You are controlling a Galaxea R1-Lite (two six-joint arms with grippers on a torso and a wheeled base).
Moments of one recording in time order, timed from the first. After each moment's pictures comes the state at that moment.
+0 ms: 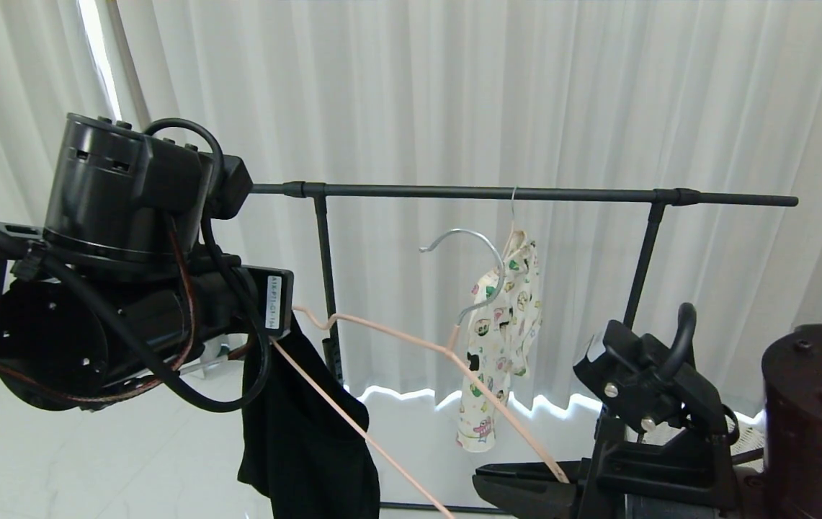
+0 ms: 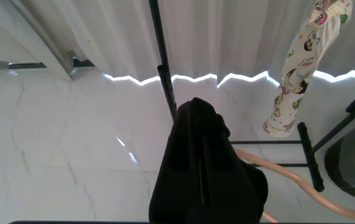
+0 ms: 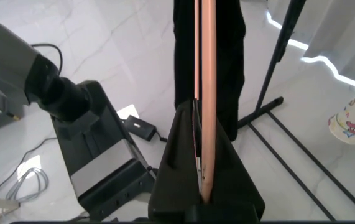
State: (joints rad) left arm -0.60 1.47 -1.06 0.13 0.52 -0.14; right arm 1.16 1.46 -0.69 -0.39 0.04 0.33
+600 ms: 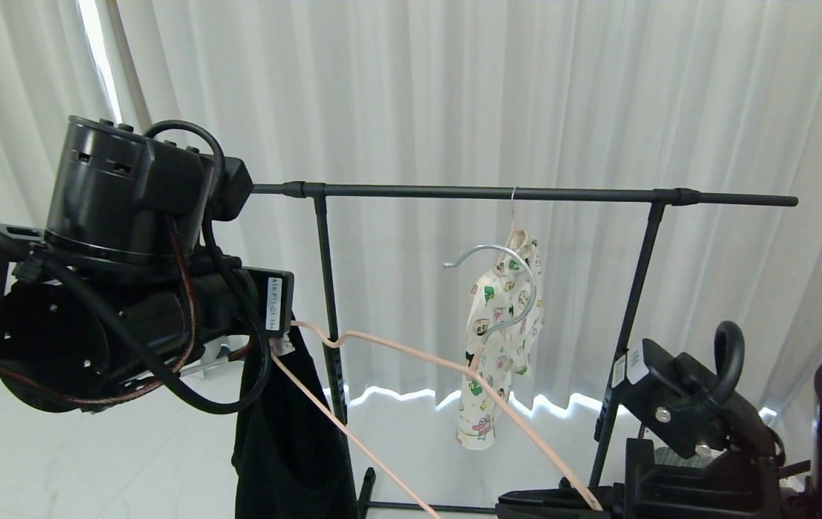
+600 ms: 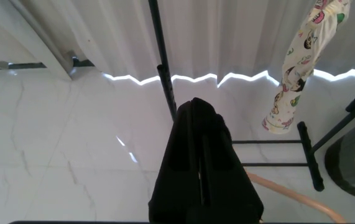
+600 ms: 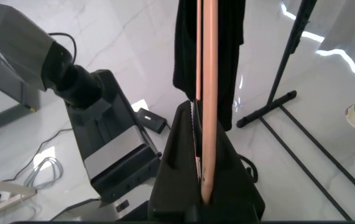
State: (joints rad) left arm -0.60 1.47 -1.06 0.13 0.52 -0.14; right arm 1.16 1.39 -0.63 -0.39 0.10 0.35
